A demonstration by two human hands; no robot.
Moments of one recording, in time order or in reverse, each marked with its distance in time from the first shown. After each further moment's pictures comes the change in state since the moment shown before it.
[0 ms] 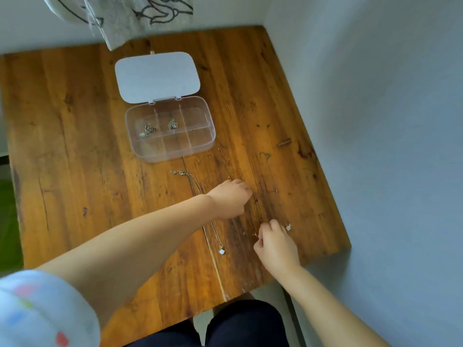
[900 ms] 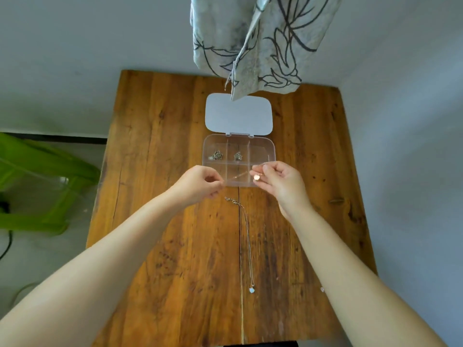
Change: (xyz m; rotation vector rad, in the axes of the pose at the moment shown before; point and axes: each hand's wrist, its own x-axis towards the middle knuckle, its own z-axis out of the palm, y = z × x) left_hand -0.137 -0.101 -0.053 -1.062 0.572 -0.675; right_hand 0.127 -0.150 -0.118 1.157 -0.128 -0.094
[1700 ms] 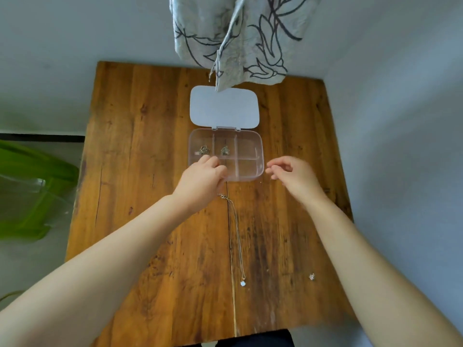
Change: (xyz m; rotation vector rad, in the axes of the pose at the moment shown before) left_hand 0.016 -0.006 0.028 0.724 0.249 0.594; right_hand 0.008 -0.005 -0.045 -0.621 0.040 -0.057
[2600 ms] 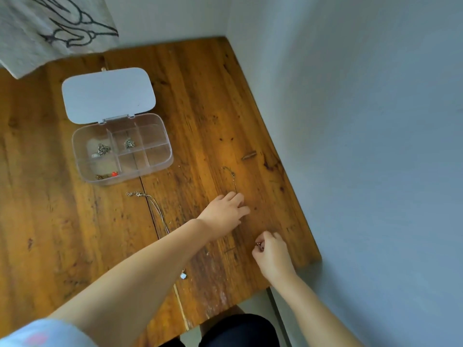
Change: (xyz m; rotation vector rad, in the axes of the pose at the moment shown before) left_hand 0.023 0.171 0.147 0.132 -0.571 0.464; right_hand -0.148 0.191 0.013 -0.209 0.073 0.439
